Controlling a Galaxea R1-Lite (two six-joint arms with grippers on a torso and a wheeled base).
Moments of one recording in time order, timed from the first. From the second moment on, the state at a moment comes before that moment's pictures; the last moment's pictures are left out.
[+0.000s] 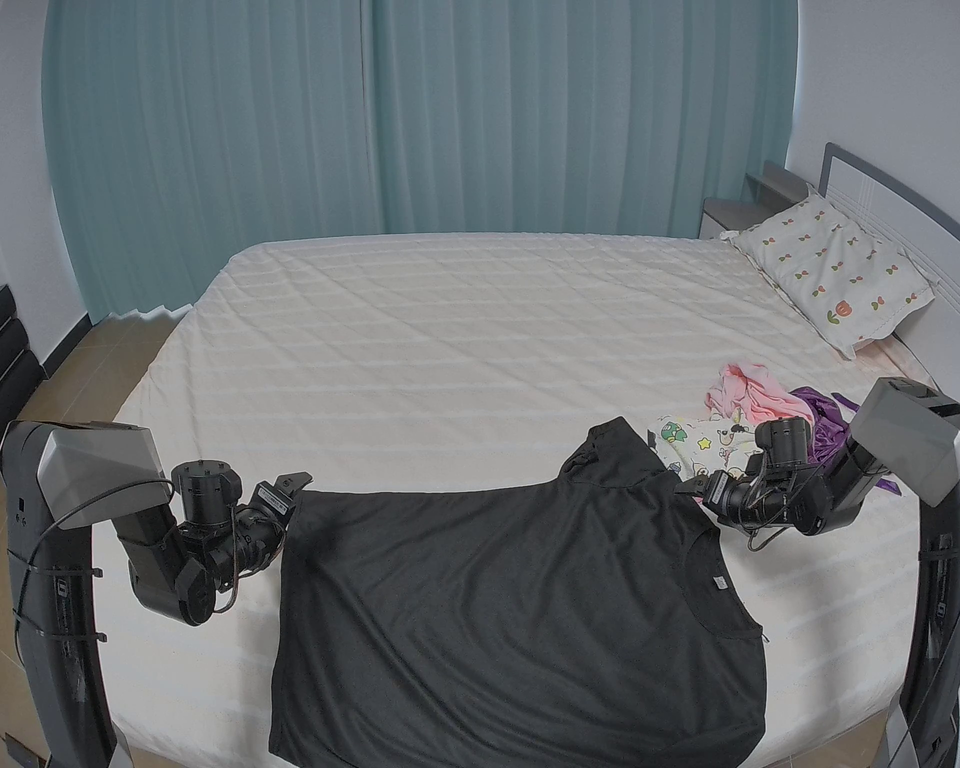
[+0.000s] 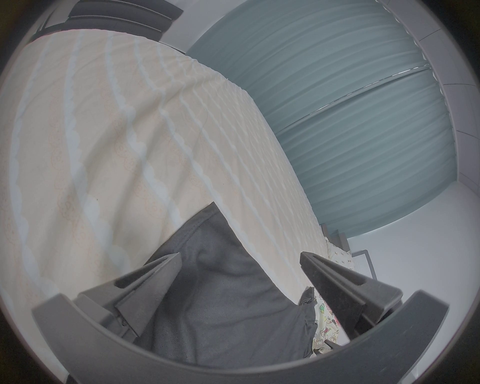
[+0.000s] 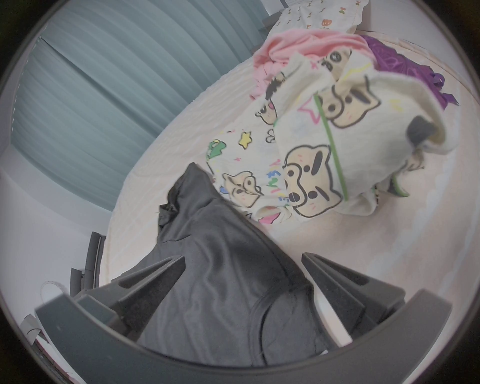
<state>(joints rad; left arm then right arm) -0.07 2.36 -0.67 -1.27 -0.10 -1.05 0.04 2.40 -1.08 -0.61 0.20 0.58</state>
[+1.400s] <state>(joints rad) -0.29 2.30 -0.20 -1.43 0.08 -0.86 0.08 2.09 -0.18 -1.25 0.25 0.74</state>
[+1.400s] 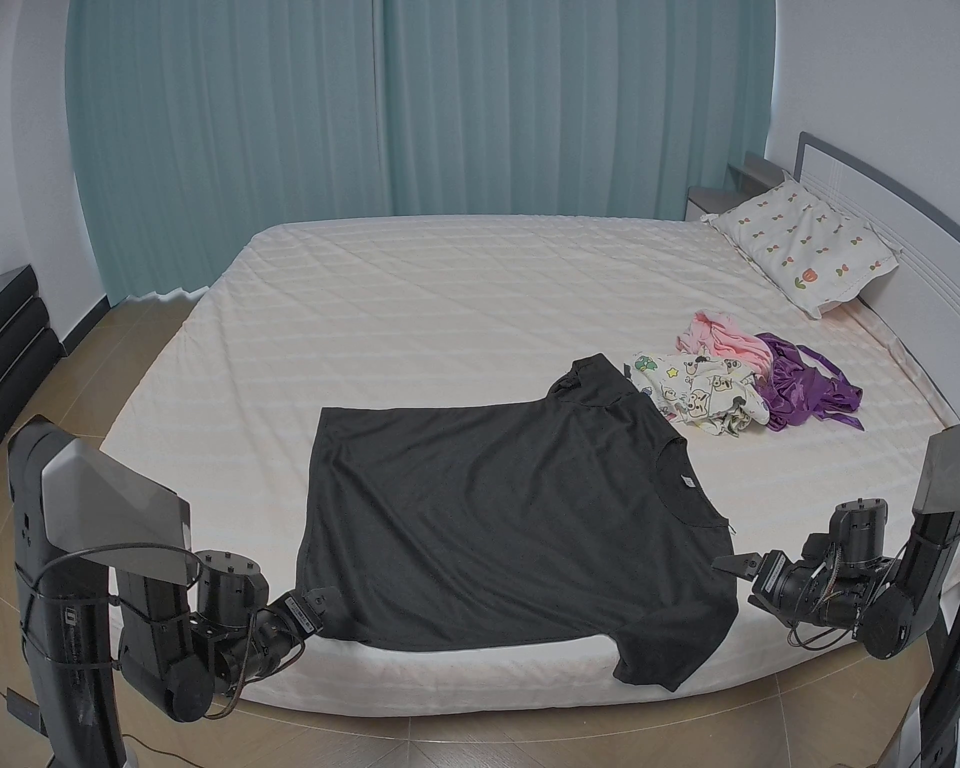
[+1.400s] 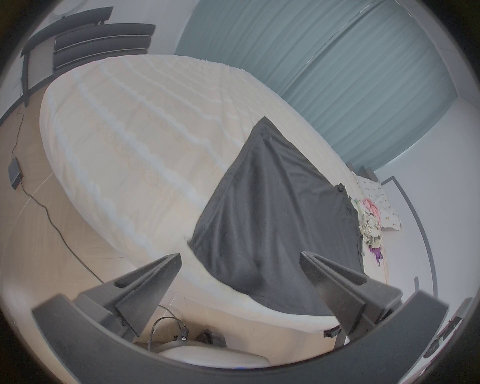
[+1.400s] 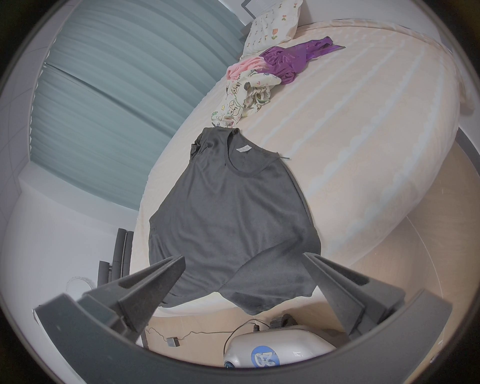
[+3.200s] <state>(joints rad) -0.35 2.44 -0.24 -1.48 0.22 -0.84 0.10 2.20 -0.15 -1.39 0.24 0.73</state>
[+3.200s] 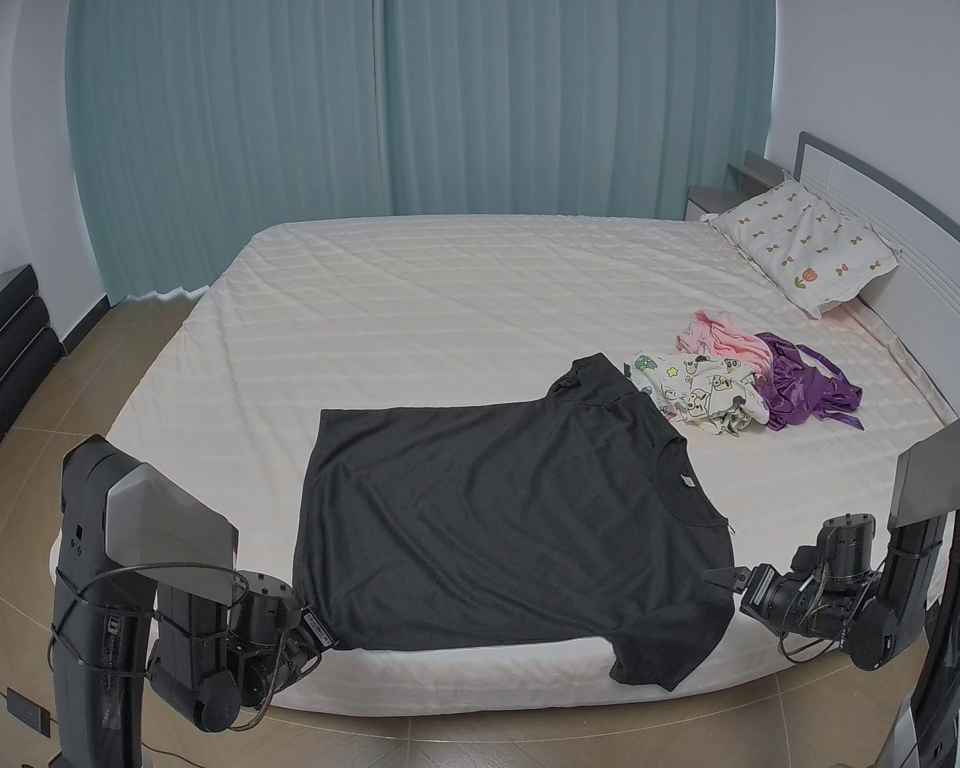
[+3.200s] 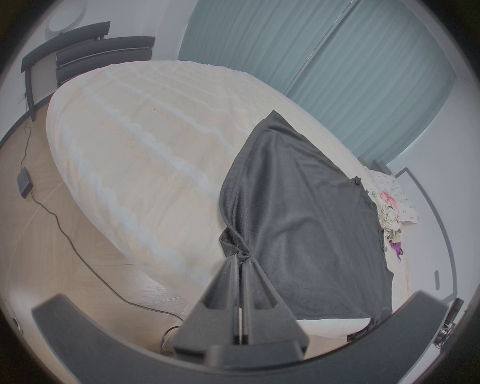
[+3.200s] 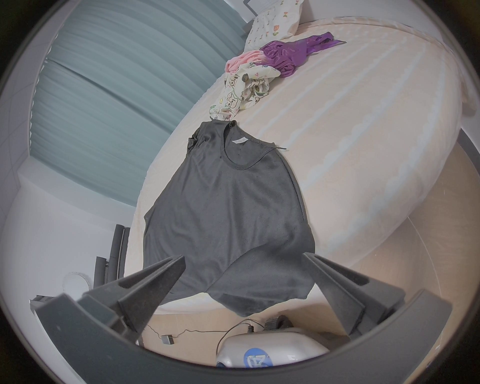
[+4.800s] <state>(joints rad) -0.33 2.44 -0.18 -1.55 0.15 -0.86 0.05 2.40 -0.73 -1.02 0.18 0.55</state>
